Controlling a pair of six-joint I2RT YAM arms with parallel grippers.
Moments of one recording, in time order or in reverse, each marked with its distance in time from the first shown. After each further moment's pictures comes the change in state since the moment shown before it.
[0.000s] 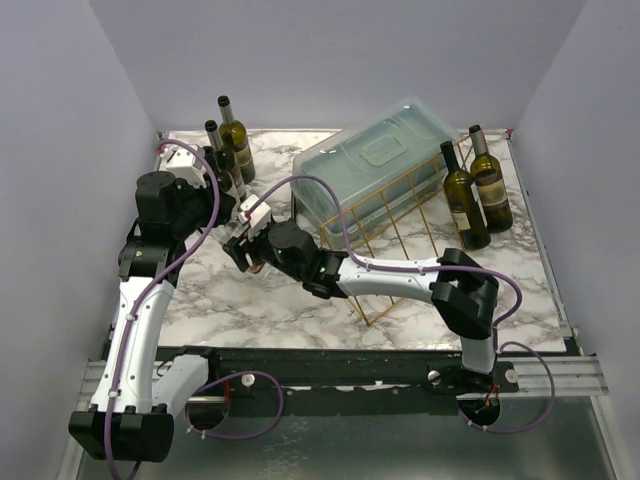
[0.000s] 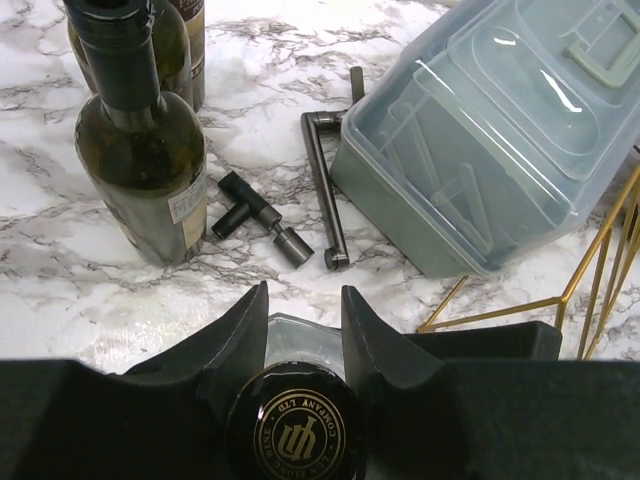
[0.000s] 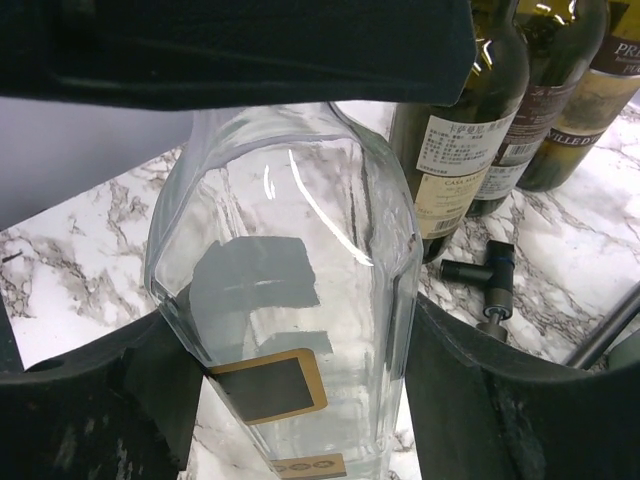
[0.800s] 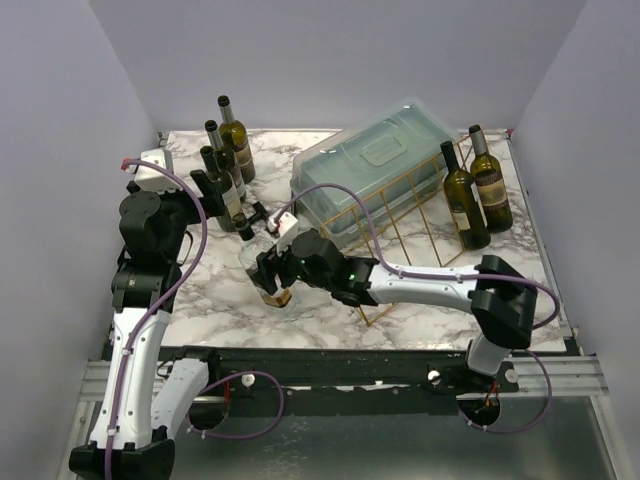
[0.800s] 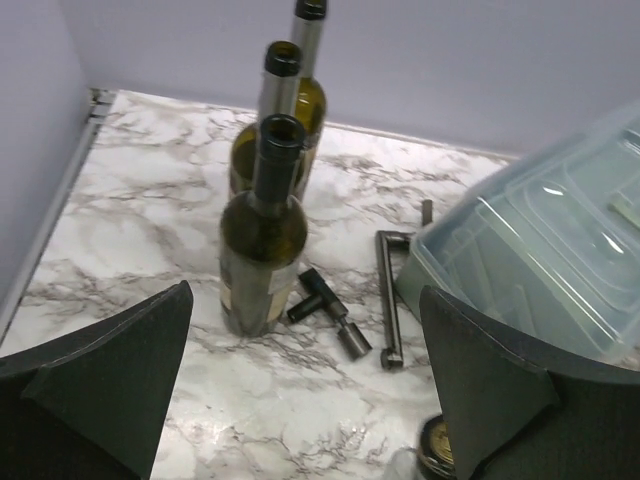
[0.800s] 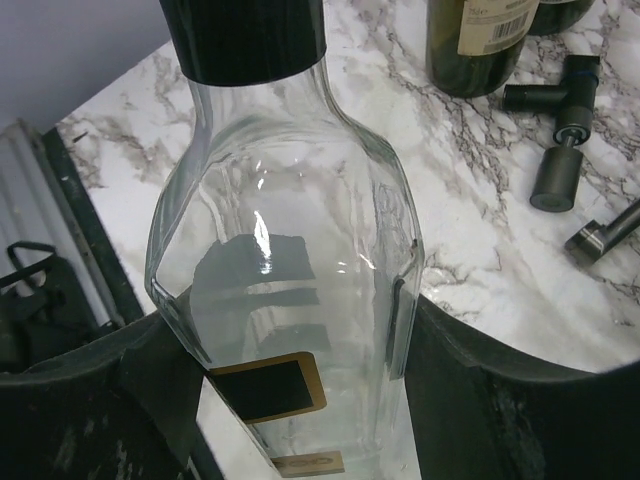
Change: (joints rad) left arm 0.003 -0.145 -0.066 0.167 -0.238 -0.013; right arm -0.004 -0.171 -0.208 -0.184 -0.091 0.221
